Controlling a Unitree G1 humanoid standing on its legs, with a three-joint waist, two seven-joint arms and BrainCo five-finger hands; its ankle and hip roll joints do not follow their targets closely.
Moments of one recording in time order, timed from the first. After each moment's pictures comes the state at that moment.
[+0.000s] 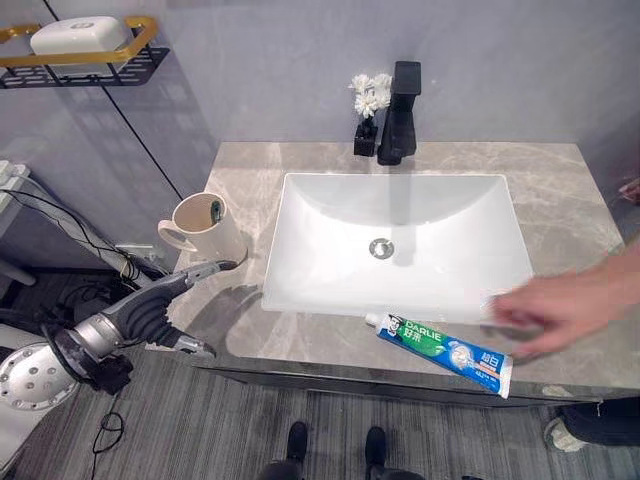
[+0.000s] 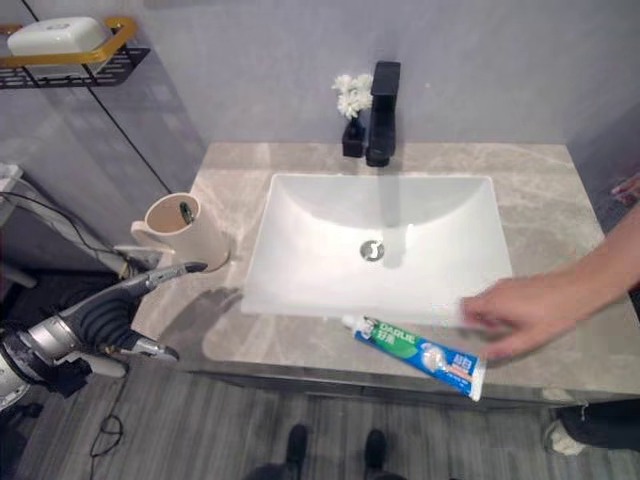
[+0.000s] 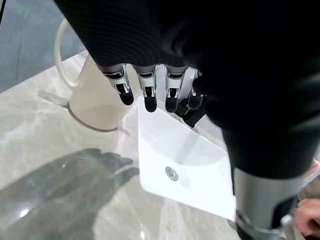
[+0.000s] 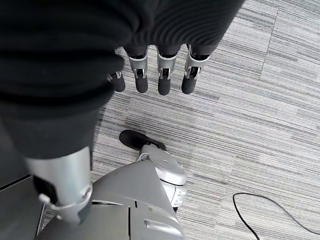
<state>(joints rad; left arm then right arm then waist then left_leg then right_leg) 0.34 1.17 0.13 -0.37 -0.26 -0.25 -0.29 0.04 -0.37 0.22 1.33 0.11 -0.07 0.21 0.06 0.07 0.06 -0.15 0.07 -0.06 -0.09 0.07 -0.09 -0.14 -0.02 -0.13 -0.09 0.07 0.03</state>
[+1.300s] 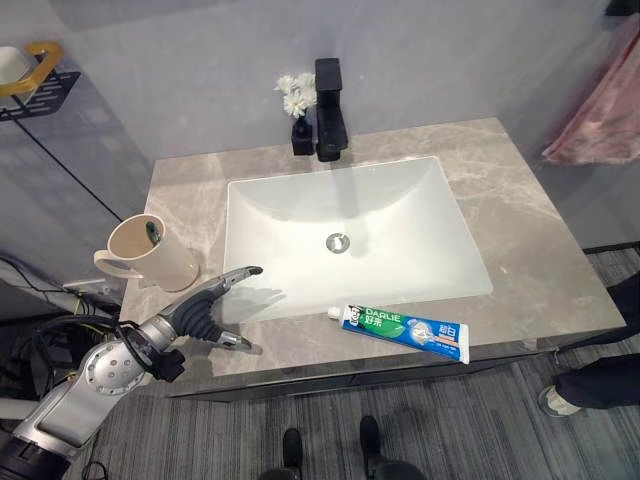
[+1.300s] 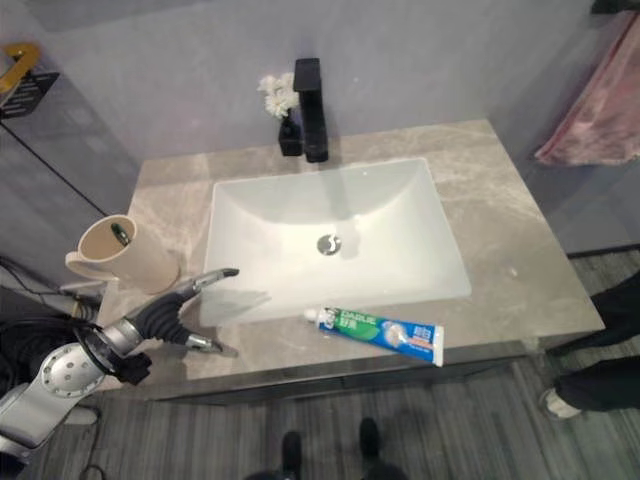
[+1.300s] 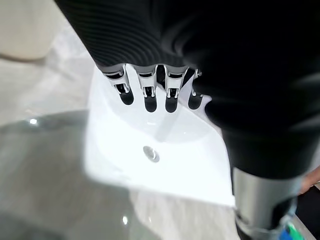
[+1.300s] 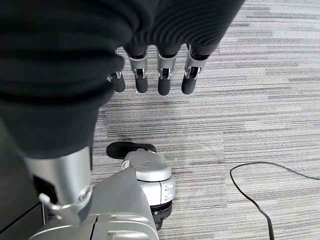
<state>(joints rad) 0.03 0.97 -0.17 -0.16 -0.06 -0.25 -0.20 0.07 -0.37 0.16 1.35 0.18 -0.06 0.19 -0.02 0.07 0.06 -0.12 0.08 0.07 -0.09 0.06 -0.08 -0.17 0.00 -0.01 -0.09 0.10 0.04</state>
